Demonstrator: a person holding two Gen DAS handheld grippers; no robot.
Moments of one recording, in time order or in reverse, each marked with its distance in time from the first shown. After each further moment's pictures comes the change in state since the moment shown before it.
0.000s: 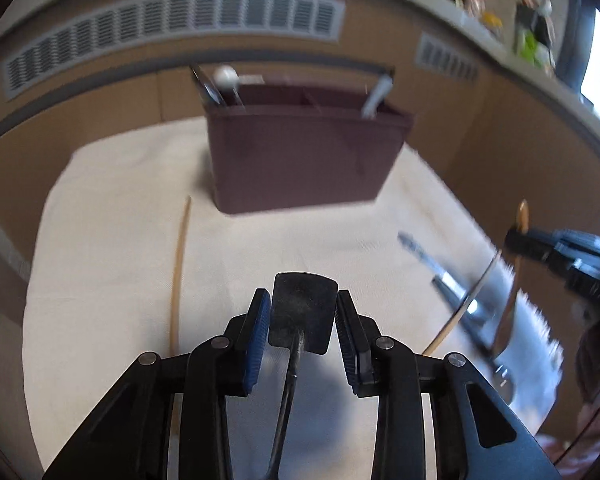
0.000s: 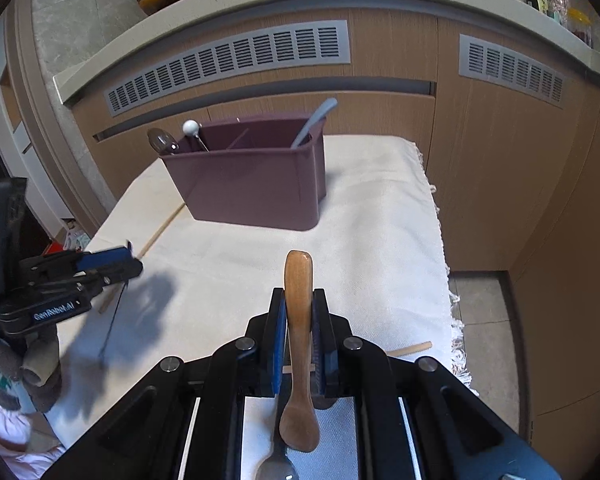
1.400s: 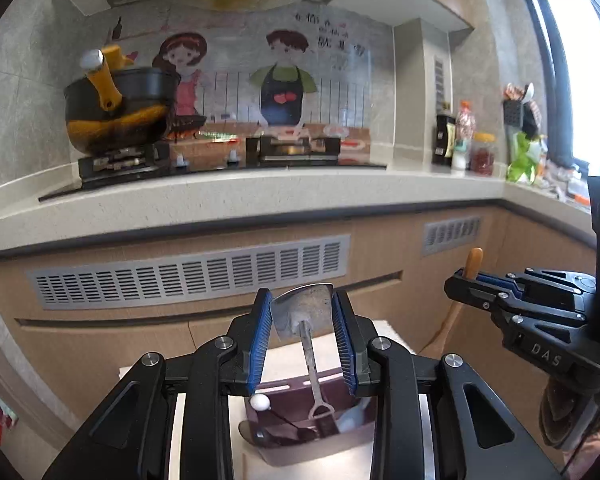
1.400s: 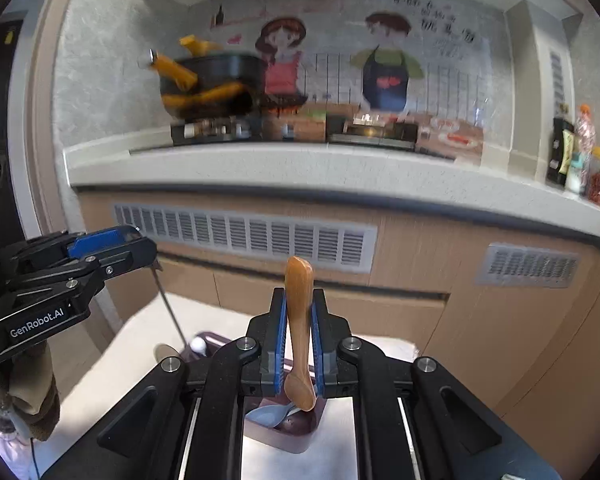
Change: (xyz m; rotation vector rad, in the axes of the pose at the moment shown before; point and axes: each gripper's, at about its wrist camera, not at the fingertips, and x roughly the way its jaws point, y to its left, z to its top) left arm -0.080 -0.017 0.201 0.122 -0.424 0.068; right arm -0.016 0.036 0.190 -0.149 -0.322 -0.027
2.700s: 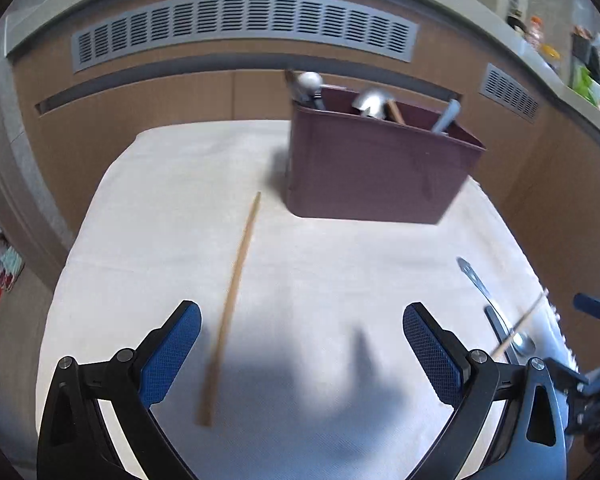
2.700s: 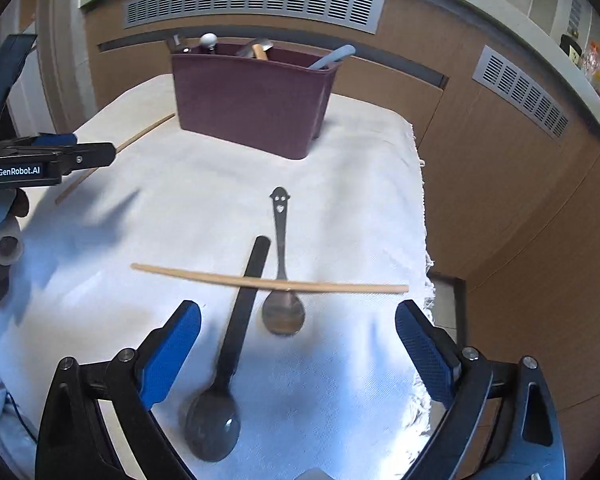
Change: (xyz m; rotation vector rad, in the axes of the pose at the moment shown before) left arm -0.016 -0.001 -0.244 -0.175 0.420 0.122; right arm -0.060 0.011 -0.245 -0.127 0.443 -0.080
